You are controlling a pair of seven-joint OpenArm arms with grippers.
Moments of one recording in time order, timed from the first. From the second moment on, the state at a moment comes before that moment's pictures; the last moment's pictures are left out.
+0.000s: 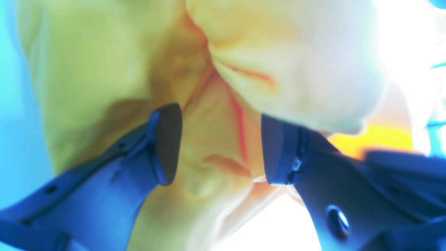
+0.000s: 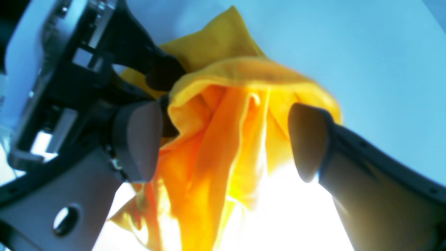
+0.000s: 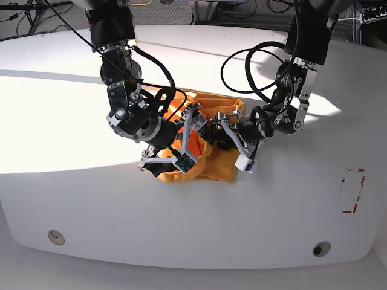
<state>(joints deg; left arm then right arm) -10.8 -11.4 15.1 80.8 -46.5 -17.8 46.1 8.3 5.0 -14.7 105.3 12.4 32.1 -59.6</state>
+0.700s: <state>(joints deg) -3.1 -26.7 -6.8 87.9 -60.7 -26.3 46.0 7.1 6.7 -3.5 108.8 22.1 32.8 -61.2</state>
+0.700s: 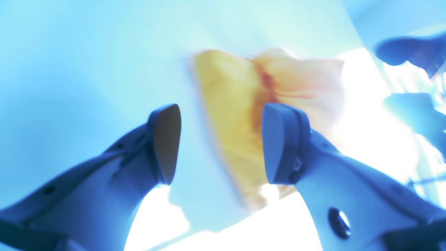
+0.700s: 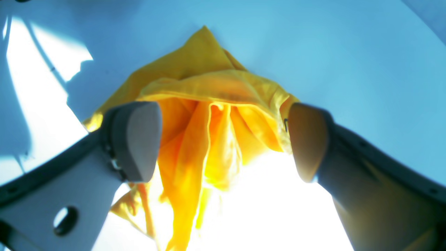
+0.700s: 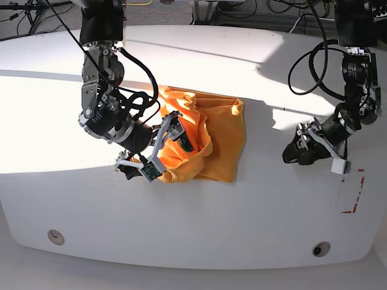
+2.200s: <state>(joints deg) 11.6 -37.0 -30.3 92.6 -67.0 -26.7 45.9 6.1 1.0 -11.8 103.6 33.8 32.5 -61.1</state>
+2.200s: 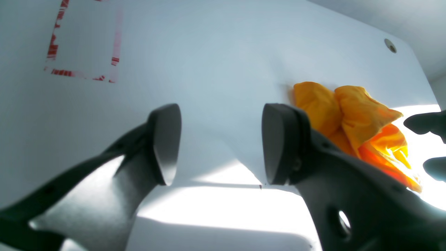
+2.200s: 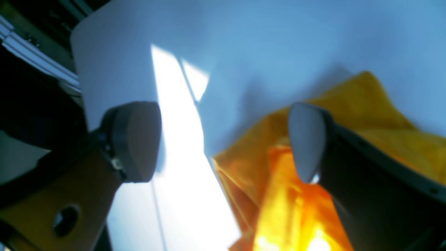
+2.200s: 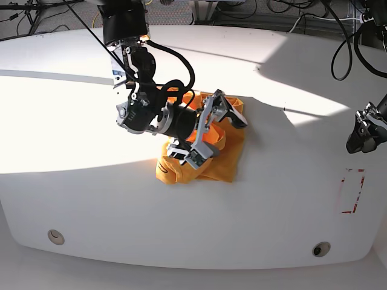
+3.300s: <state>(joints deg) 11.8 -36.8 -28.4 92.6 -67.0 -26.7 46.0 1.1 -1.7 -17.3 100.0 32.8 32.3 -61.6</state>
